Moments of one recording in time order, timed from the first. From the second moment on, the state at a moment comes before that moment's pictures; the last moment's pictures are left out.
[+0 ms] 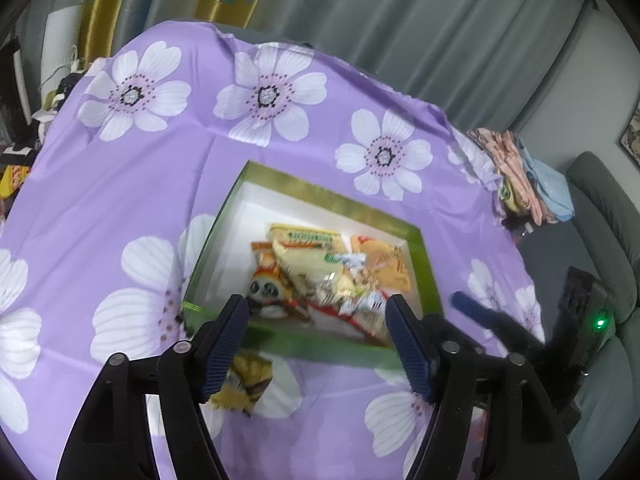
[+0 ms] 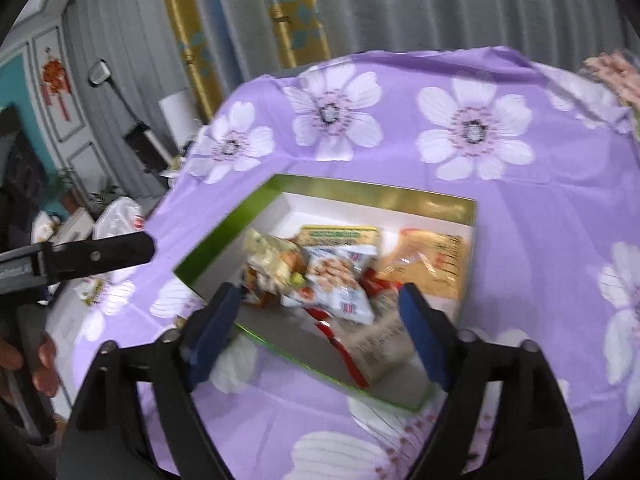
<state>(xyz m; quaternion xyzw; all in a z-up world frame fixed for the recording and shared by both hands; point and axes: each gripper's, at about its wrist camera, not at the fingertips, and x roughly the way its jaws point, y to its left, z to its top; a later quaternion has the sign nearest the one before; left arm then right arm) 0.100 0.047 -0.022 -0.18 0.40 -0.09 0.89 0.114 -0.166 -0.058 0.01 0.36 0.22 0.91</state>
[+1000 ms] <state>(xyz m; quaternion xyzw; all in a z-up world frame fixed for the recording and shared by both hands) 0.037 0.079 -0.061 -0.22 0.44 -0.08 0.87 0.050 -0.141 -0.050 -0.03 0.37 0.22 0.90</state>
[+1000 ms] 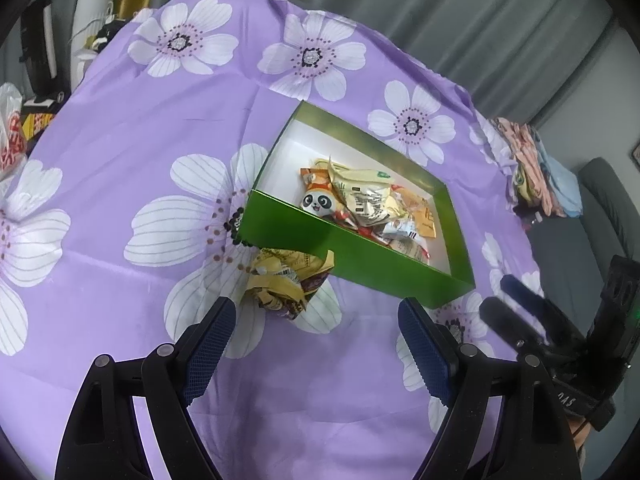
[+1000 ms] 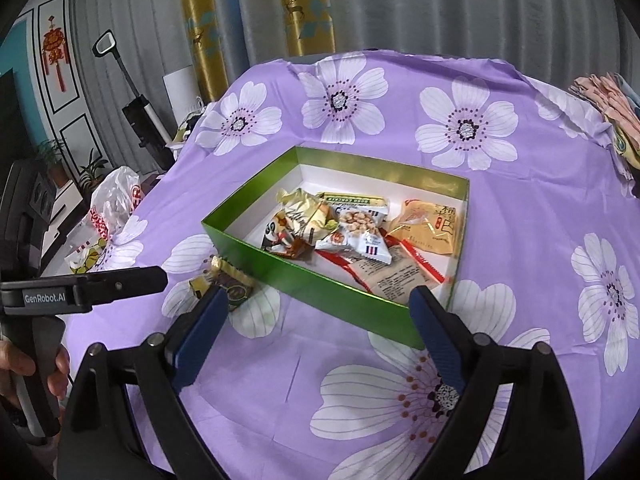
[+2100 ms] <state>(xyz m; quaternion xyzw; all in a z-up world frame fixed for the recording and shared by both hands) 0.073 0.093 -0.095 -0.25 0.45 -0.14 0.85 0.071 -0.031 -0.104 -0.03 0.39 0.38 0.84</state>
